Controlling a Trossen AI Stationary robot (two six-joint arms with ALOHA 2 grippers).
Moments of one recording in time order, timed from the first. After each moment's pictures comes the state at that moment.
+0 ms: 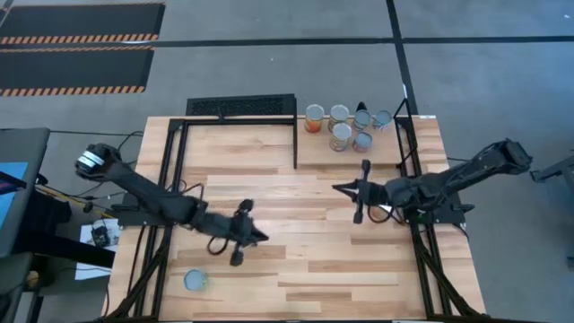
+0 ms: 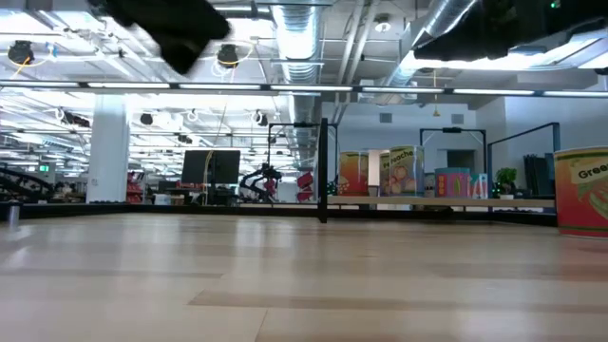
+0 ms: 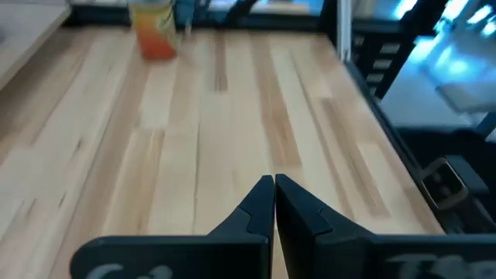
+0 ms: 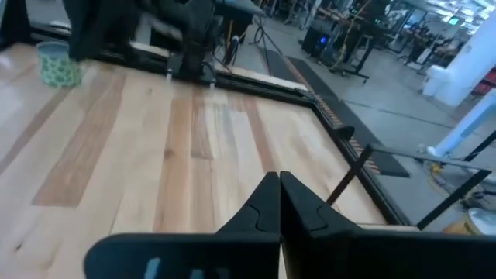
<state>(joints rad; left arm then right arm) -0.44 1.34 0.71 0.16 -0.25 -0.25 0.28 0.90 0.47 0.21 0.54 -0.18</state>
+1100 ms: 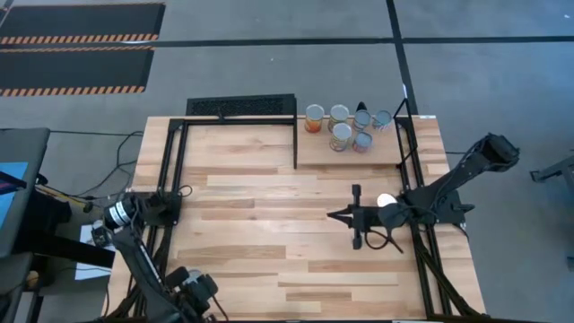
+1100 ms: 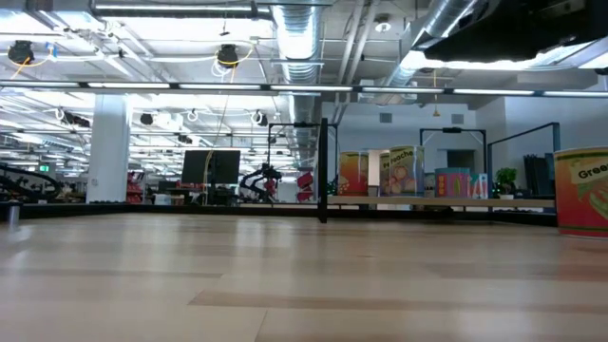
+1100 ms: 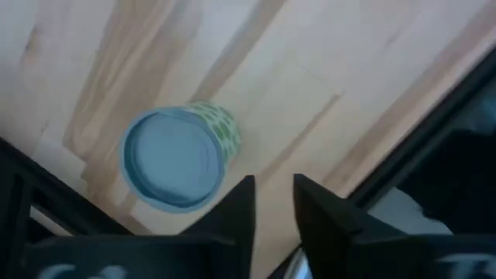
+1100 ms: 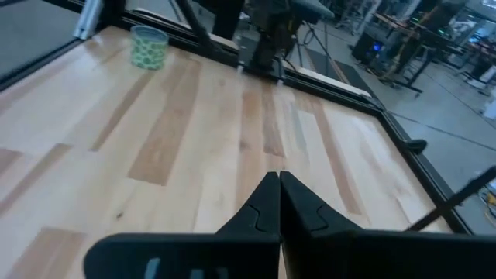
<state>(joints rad) -1.03 1.96 1.63 -1.34 -0.11 -1.70 0.49 1.12 0.47 0.34 0.58 -0.16</state>
